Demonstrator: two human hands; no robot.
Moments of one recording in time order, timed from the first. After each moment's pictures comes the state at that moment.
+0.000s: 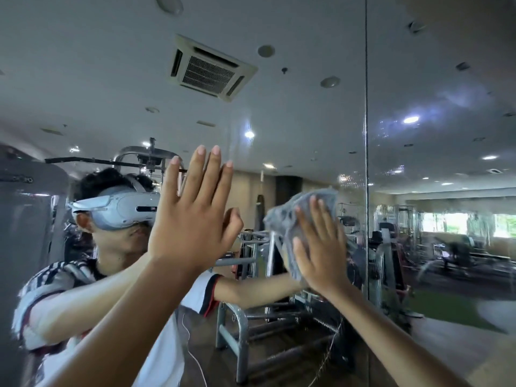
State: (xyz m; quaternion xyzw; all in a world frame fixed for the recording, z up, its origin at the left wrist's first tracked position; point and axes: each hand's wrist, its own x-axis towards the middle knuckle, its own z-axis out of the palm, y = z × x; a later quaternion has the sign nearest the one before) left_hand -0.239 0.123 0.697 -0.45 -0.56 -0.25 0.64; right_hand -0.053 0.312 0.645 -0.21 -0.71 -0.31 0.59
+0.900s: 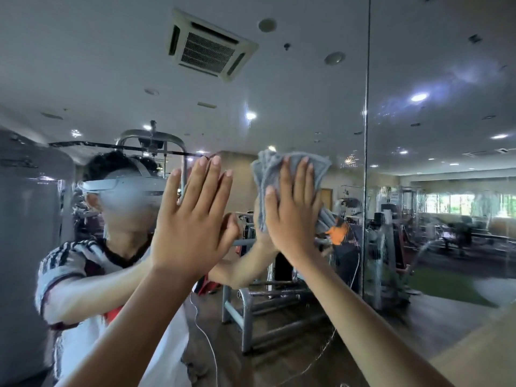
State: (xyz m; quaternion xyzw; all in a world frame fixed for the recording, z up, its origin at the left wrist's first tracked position) left_hand -0.242 0.120 0.655 -0.47 -0.57 -0.24 0.64; right_hand -0.106 0.254 0.670 -0.32 -0.67 -0.20 0.64
